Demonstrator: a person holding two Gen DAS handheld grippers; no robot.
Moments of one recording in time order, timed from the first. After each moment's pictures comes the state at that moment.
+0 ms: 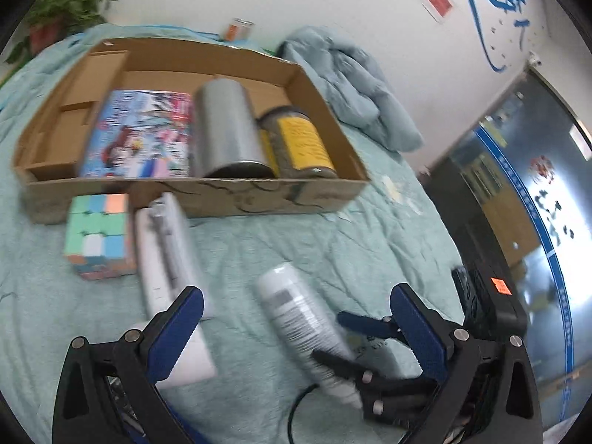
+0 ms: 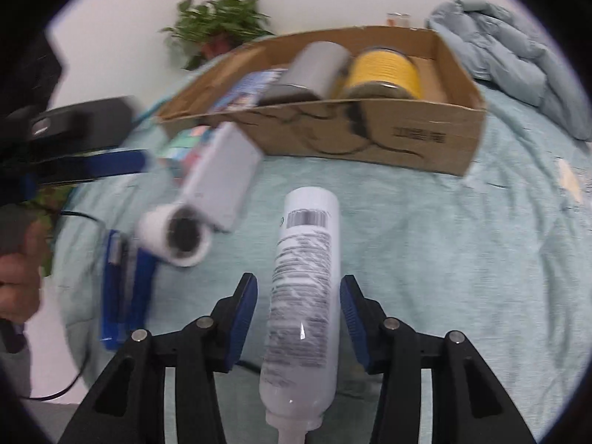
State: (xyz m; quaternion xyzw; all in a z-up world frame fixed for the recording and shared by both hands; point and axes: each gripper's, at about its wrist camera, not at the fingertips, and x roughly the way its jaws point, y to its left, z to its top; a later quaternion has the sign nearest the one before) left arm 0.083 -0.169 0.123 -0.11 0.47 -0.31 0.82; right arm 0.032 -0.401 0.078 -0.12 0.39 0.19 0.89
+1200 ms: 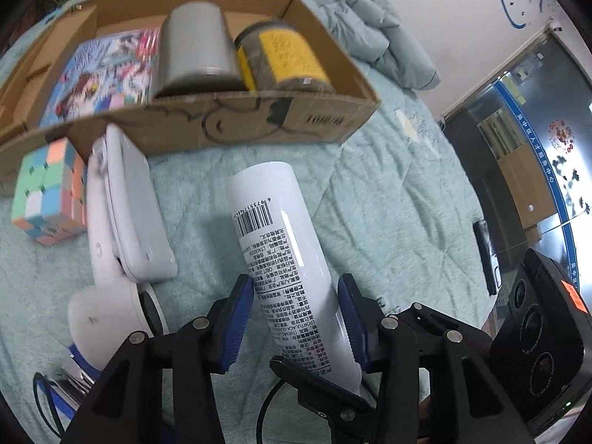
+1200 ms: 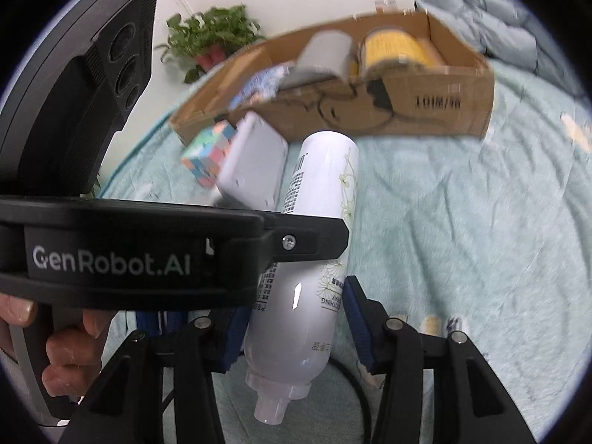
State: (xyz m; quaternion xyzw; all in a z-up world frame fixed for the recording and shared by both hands) left arm 0.081 -0.219 0.086 -0.06 0.55 -0.30 0.78; right arm 0.007 -0.393 0.073 -0.06 0.39 0.18 0.90
